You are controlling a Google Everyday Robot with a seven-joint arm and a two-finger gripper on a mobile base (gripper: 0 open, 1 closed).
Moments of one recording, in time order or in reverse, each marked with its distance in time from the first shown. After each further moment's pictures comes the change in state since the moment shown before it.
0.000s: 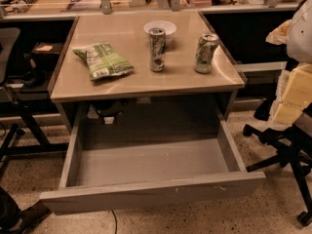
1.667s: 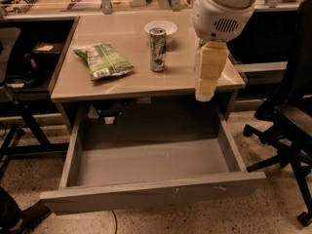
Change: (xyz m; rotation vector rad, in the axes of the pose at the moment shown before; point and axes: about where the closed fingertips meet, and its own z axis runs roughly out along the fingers) arm -0.130 -0.035 0.042 -0.024 0.011 -0.234
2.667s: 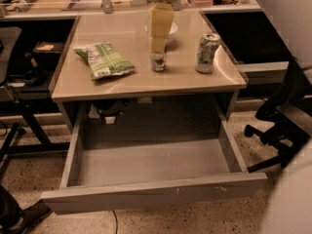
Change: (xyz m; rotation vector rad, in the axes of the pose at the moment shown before) arm -0.100 -0.097 0.012 0.030 -0.134 -0.148
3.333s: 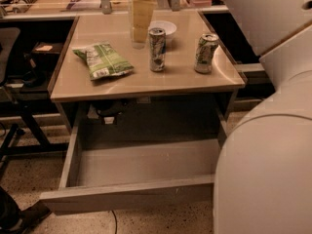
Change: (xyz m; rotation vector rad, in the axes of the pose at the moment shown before) arm -0.041 -0.038 0.012 0.018 -0.058 -0.061
